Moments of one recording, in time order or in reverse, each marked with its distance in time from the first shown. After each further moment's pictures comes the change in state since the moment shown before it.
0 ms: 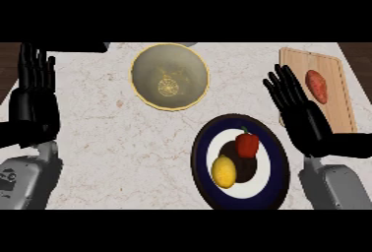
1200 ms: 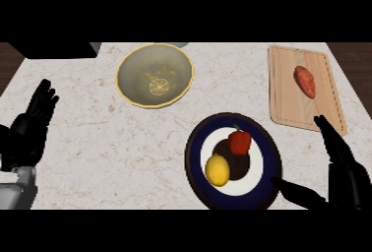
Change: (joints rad) left arm 0.177 0.144 -0.025 0.053 0.000 -0.170 0.206; right arm 0.388 -0.201 0.233 -0.483 1.173 -0.500 0.756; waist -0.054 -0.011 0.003
